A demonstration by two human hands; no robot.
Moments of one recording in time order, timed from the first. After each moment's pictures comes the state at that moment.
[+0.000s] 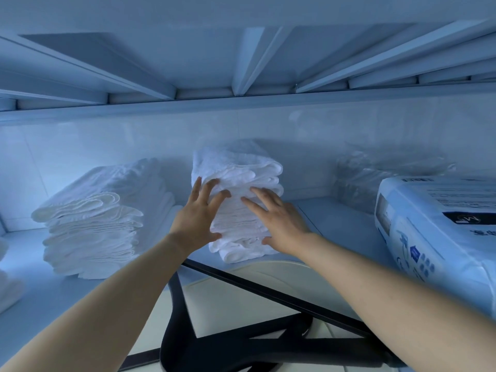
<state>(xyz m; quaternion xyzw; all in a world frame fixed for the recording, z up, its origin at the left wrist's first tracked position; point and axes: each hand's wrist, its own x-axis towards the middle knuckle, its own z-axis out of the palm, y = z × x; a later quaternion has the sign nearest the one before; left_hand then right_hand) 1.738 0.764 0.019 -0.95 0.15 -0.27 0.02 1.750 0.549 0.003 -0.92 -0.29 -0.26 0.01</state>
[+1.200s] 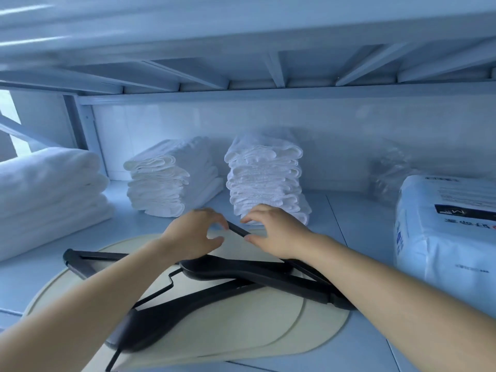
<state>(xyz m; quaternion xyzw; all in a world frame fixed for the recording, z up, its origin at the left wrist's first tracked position) 1.573 0.739 -0.002 -0.98 0.02 -0.18 -0.09 1.647 0.540 0.001 -0.87 -0.45 -0.08 0.21</state>
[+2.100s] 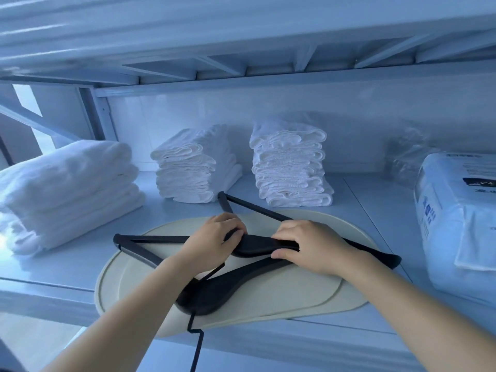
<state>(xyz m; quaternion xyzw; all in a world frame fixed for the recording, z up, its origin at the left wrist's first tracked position) 1.511 0.764 -0.029 -0.96 0.10 -0.17 -0.19 1.579 0.539 -0.026 -0.87 -0.45 -0.08 0.17</state>
